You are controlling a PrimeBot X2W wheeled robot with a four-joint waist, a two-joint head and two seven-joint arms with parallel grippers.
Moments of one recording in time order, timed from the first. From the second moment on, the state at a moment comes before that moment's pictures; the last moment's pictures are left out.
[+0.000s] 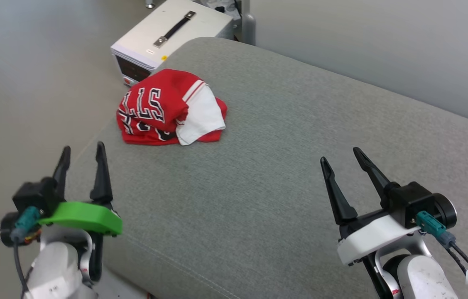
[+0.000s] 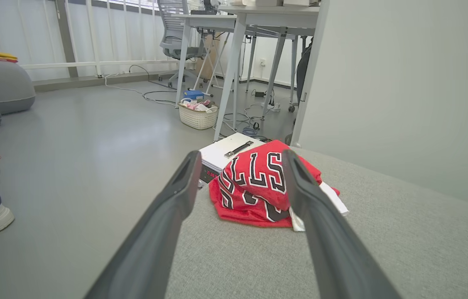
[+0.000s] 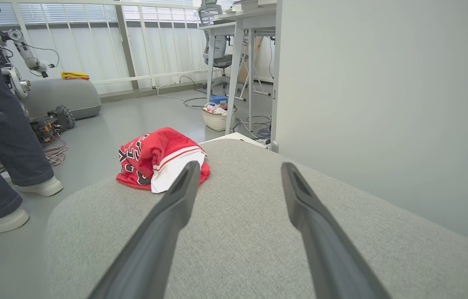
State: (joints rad) left arm -0.21 0.14 0.08 0.26 -0.25 -0.09 -0.26; right arm -0.10 -0.05 0.20 -0.07 0.09 0.13 -0.06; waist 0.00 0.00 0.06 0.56
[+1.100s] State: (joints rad) left arm -0.85 0.55 -0.34 0.77 -0.79 -0.13 0.38; right arm -0.28 -0.05 0.19 -0.16 0.00 0.13 0.00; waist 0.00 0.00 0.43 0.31
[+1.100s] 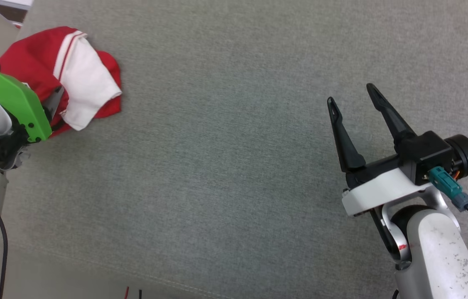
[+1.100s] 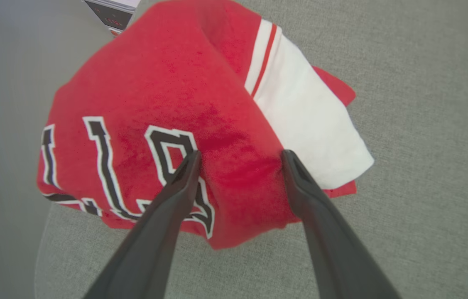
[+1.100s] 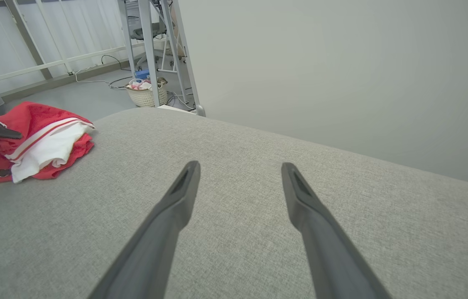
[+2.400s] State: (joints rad) left arm -0.97 0.63 -0.53 0.99 -0.82 -0.10 -0.08; right arm -0.18 -0.05 0.09 -0.07 0.13 0.13 -0.09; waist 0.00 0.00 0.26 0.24
